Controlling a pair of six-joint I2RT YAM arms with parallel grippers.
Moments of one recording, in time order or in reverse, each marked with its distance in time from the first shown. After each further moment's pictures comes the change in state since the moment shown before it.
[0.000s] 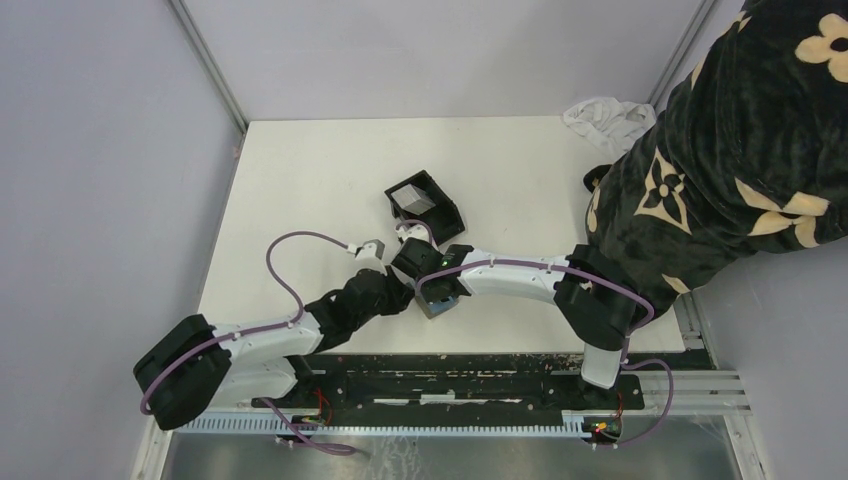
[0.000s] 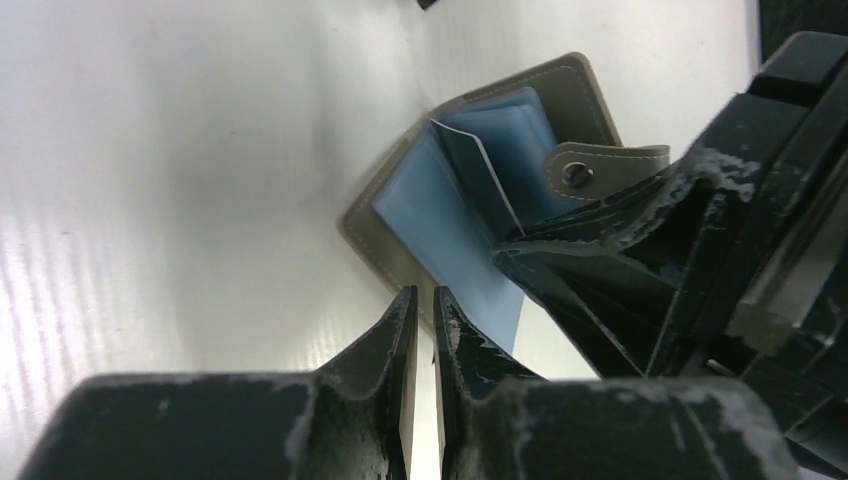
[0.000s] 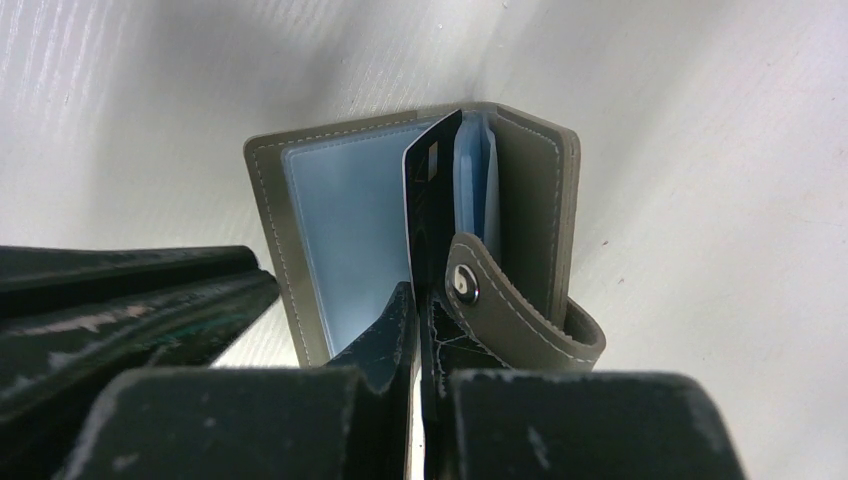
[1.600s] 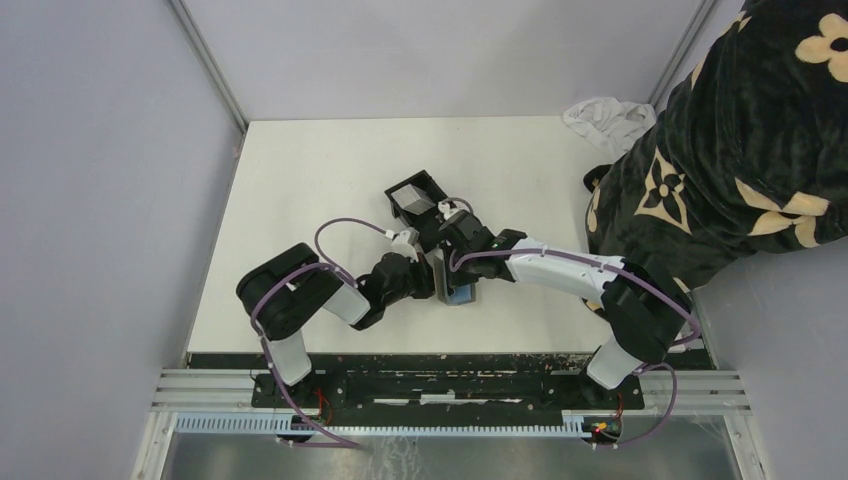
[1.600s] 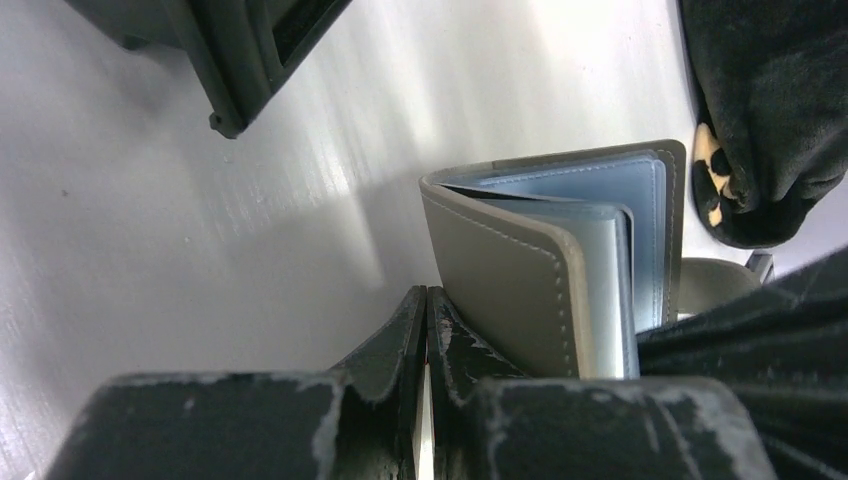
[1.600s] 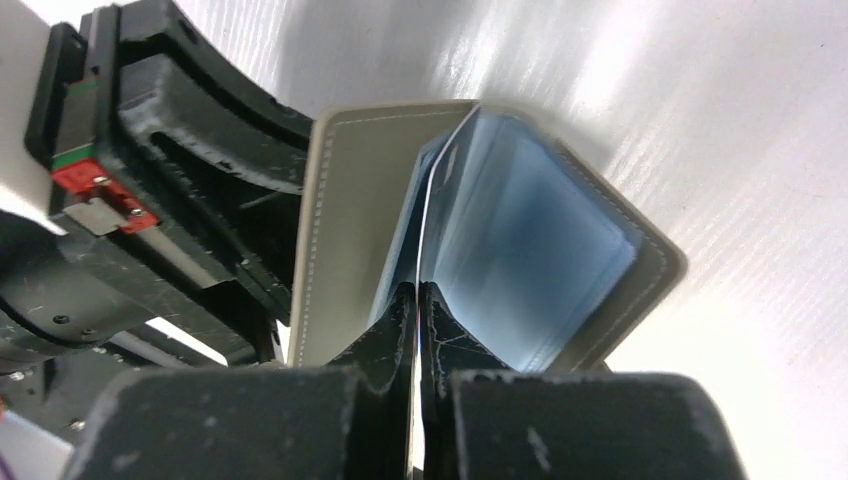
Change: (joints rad) left arm 0.063 0.671 0.148 0.649 0.279 0.050; right arm -0.245 -0.232 -0.227 0.169 -0.351 0.042
